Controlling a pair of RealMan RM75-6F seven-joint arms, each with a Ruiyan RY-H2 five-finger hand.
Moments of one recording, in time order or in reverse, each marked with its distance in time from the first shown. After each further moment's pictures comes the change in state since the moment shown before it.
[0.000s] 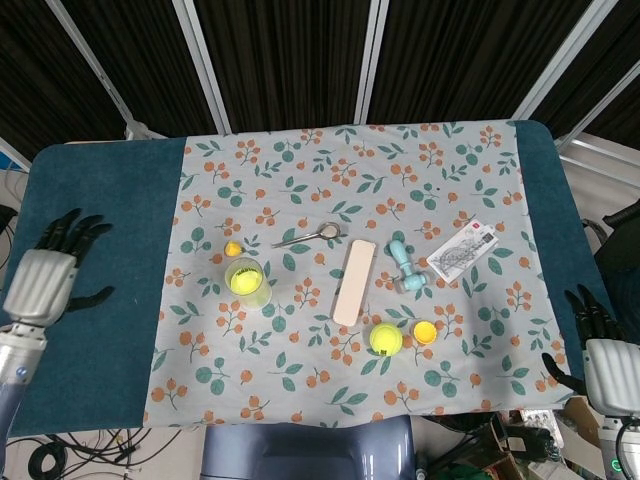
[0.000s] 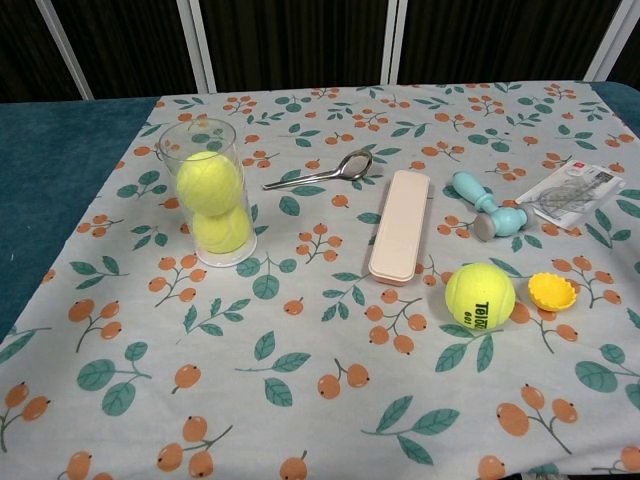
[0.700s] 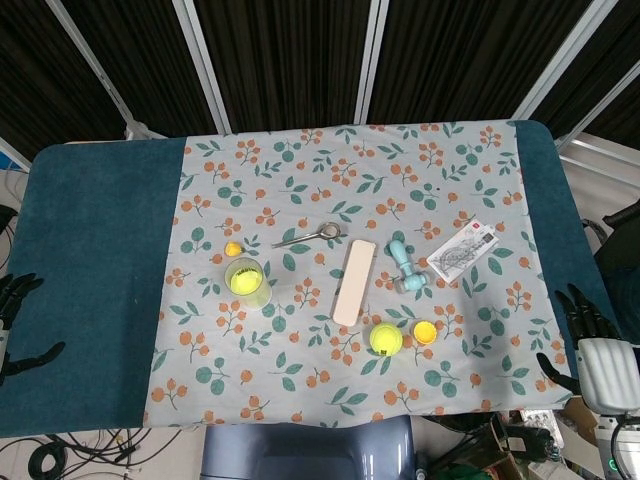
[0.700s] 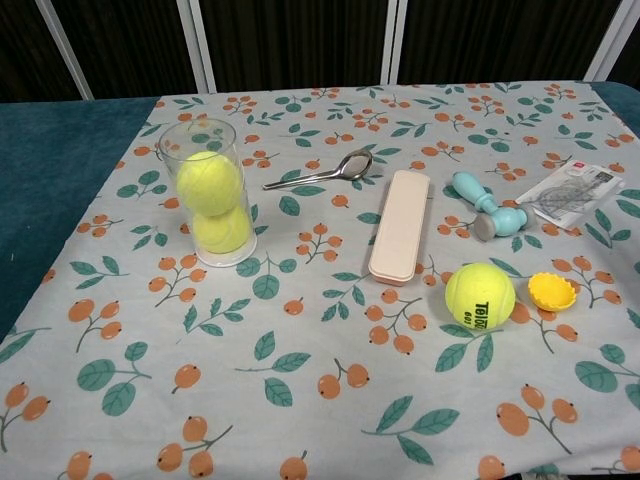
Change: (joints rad) left arm 0.234 -0.020 0.055 0.095 0.067 0.092 -0.290; right arm 0.013 -0.001 -0.012 0.029 -0.042 -0.002 0.007
